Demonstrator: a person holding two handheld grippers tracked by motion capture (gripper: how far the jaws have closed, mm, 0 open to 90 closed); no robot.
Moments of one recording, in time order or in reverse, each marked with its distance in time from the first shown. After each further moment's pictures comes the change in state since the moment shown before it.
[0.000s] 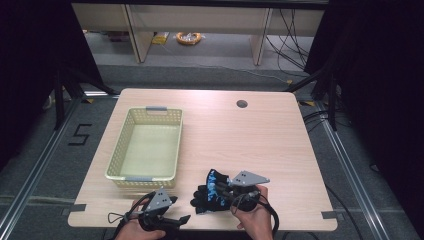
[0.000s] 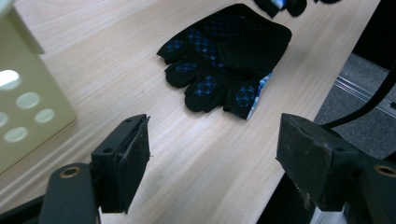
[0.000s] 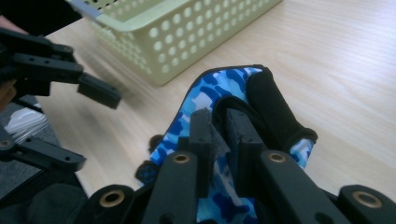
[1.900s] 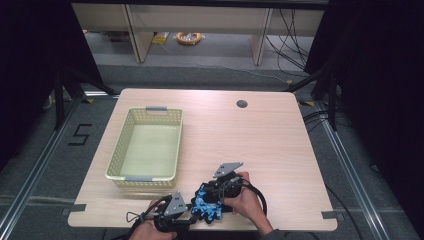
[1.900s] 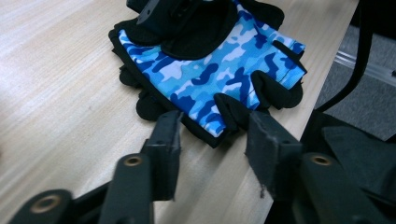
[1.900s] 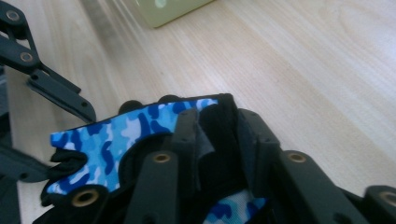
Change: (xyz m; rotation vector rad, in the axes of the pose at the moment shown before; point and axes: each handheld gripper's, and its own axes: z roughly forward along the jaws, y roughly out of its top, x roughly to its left) left arm -0.013 0.003 0.031 0.074 -0.012 0.158; right arm -0.033 0.004 0.069 0.215 0.134 -0.165
